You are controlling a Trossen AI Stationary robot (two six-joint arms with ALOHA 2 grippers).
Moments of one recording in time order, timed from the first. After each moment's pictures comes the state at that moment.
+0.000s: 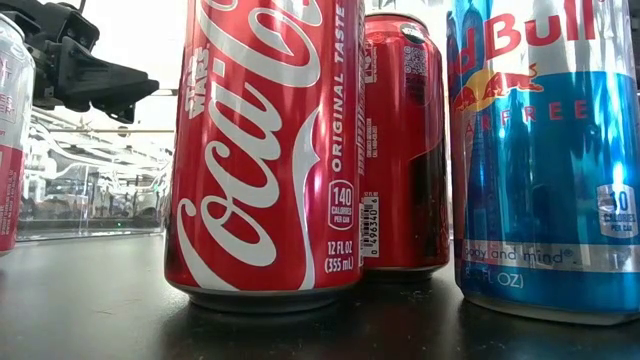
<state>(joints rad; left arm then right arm) -0.02 0.01 0.00 0.02 0.05 0.03 0.23 1.05 0.74 -1.13 0.07 1.71</state>
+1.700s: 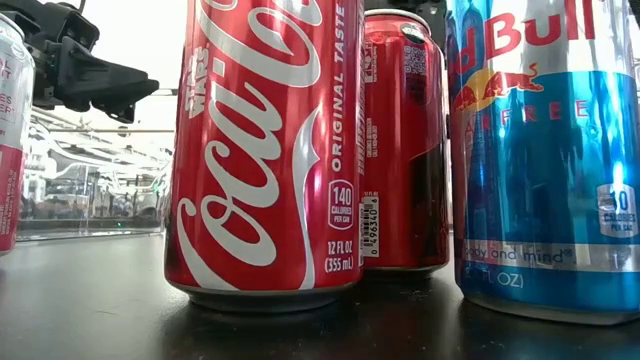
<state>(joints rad) -0.02 0.01 0.00 0.02 0.05 0.03 0.01 1.84 1.37 -0.88 0.04 1.48</state>
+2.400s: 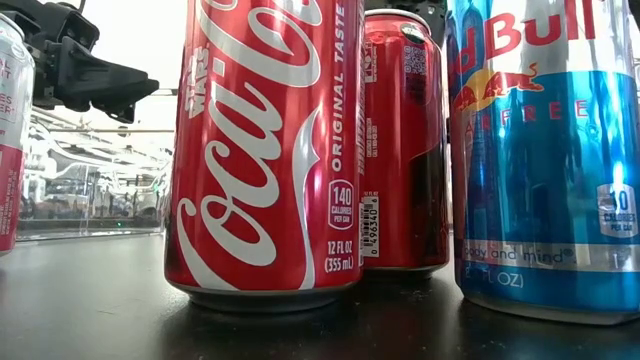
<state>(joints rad) -0.02 0.01 0.00 0.02 0.05 0.03 0.02 1.86 1.37 -0.80 0.08 1.61</state>
